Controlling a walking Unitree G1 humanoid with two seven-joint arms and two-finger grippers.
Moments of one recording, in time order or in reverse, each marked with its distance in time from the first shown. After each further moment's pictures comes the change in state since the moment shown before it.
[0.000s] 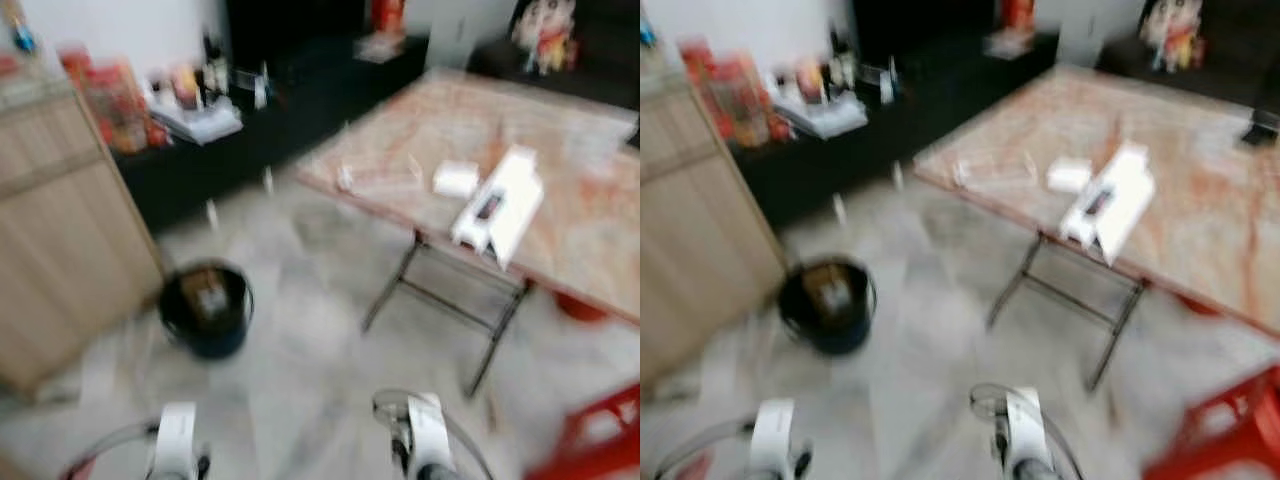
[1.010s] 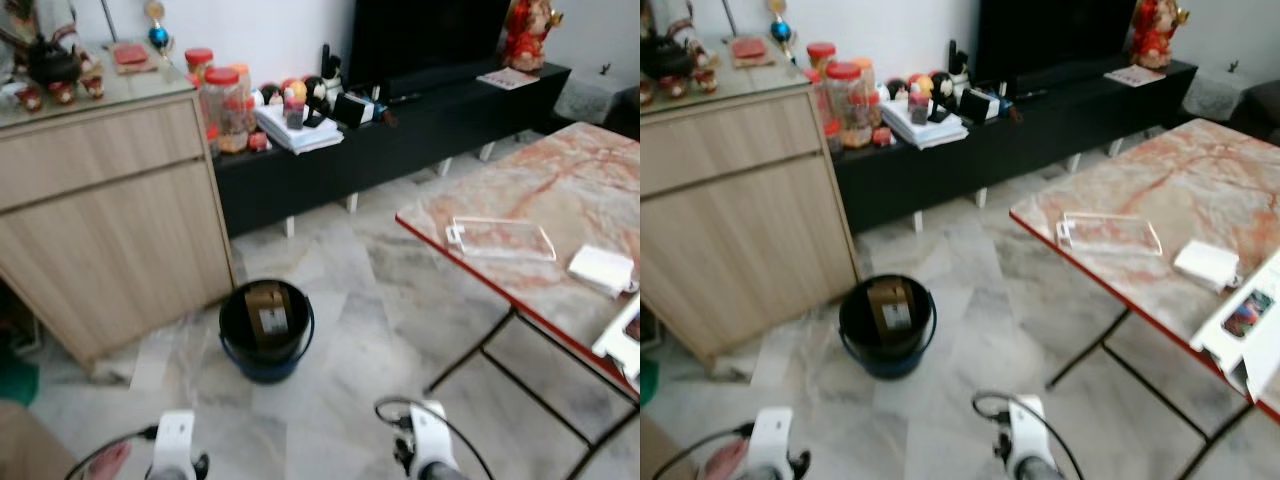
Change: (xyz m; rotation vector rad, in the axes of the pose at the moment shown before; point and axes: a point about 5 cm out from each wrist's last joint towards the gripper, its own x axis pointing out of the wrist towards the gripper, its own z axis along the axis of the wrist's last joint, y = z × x) left arm -0.001 0.007 -0.005 0.005 0.023 0.018; right arm 0.000 0.002 -0.001 -0.003 0.008 -0.008
